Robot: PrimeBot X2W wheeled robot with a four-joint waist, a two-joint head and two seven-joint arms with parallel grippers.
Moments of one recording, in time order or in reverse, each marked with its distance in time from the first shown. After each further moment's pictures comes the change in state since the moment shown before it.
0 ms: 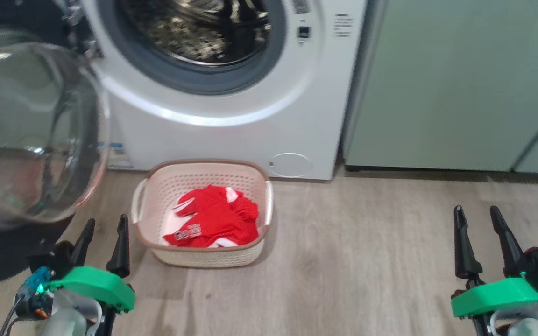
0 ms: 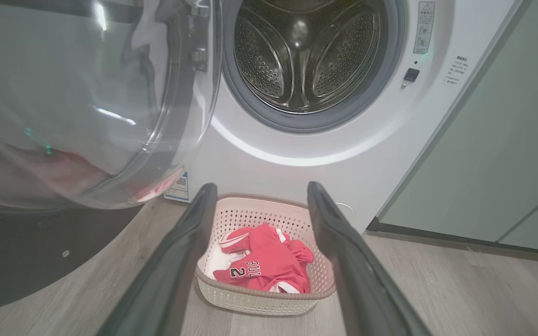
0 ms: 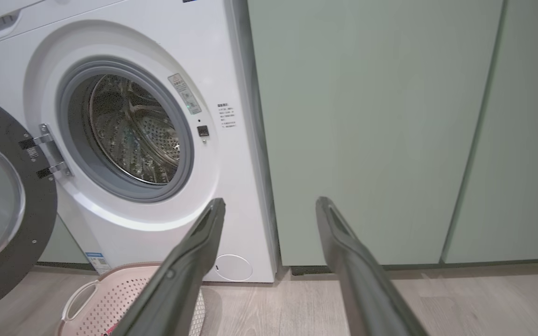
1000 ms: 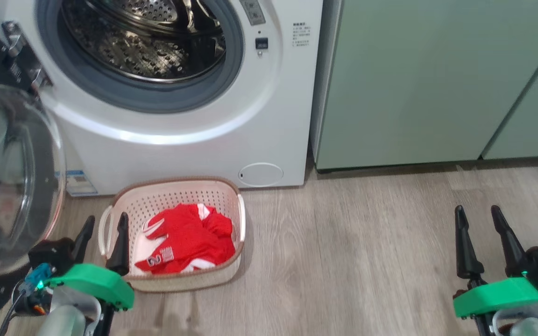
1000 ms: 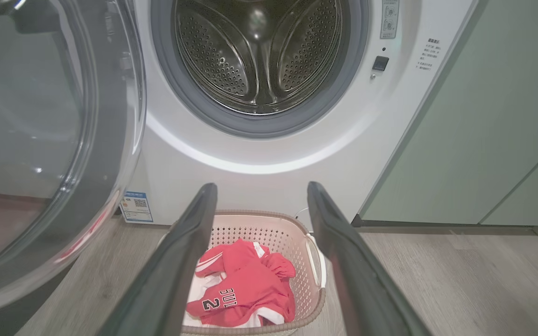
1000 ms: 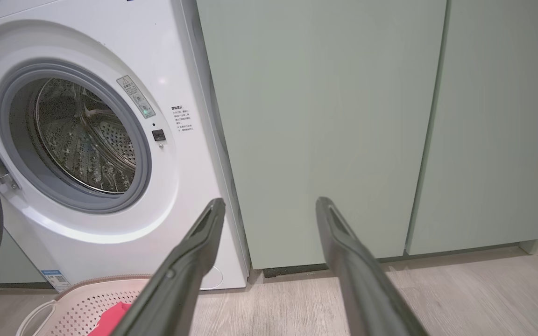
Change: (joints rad) left arm -0.014 0.012 -0.016 0.010 0.014 0.000 0.000; right arm -0.001 -0.012 0.003 0.001 0.000 0.000 0.000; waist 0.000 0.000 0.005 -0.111
